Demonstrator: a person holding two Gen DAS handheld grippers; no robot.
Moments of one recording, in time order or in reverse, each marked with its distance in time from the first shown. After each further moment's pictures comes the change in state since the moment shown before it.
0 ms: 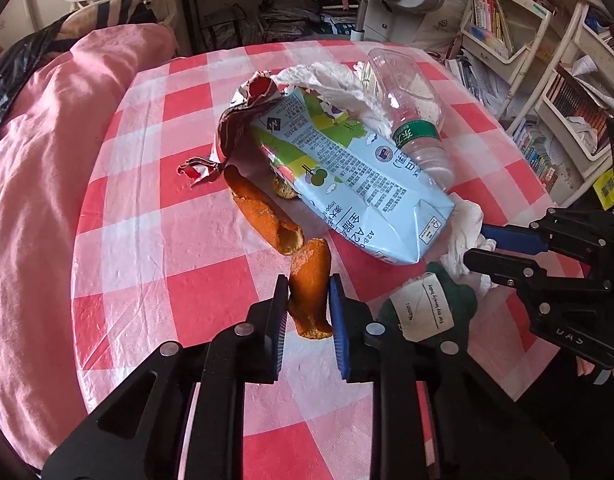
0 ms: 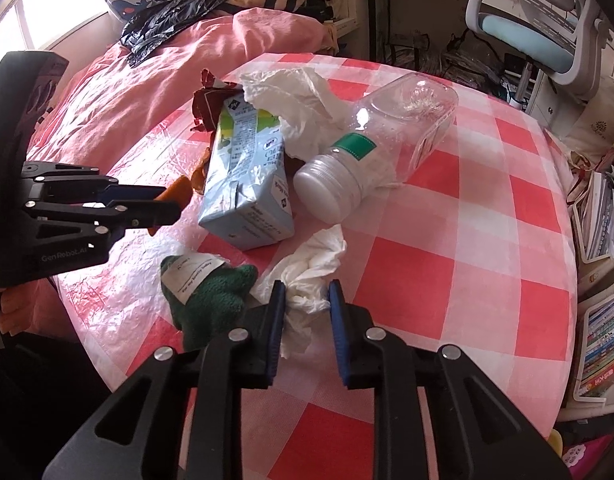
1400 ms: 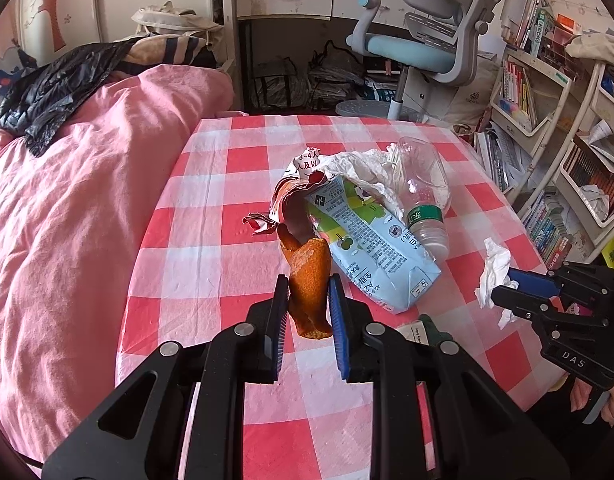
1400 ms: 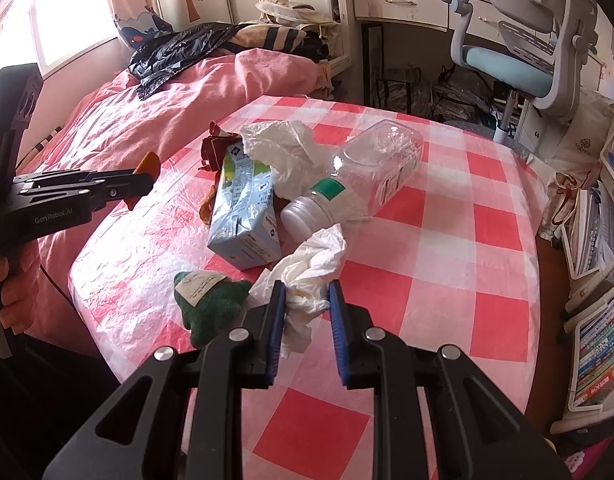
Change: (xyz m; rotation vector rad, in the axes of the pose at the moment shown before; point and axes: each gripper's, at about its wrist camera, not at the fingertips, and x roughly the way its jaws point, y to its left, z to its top) left arm -0.060 0.004 -0.003 -0.139 -0.223 0.102; right arm -0.032 -0.009 -0.005 -0.010 -0.127 -0.006
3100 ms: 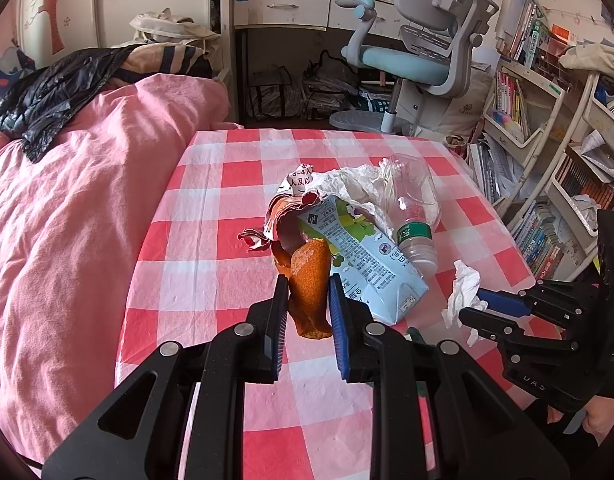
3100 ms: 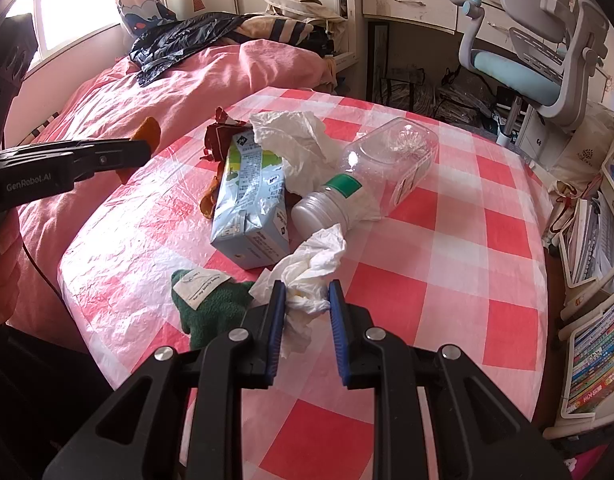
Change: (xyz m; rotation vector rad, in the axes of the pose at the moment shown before) left arm -0.008 0.001 0.005 -0.007 -0.025 -0.024; right arm 0.010 0.013 0.000 -0.032 0.019 -0.020
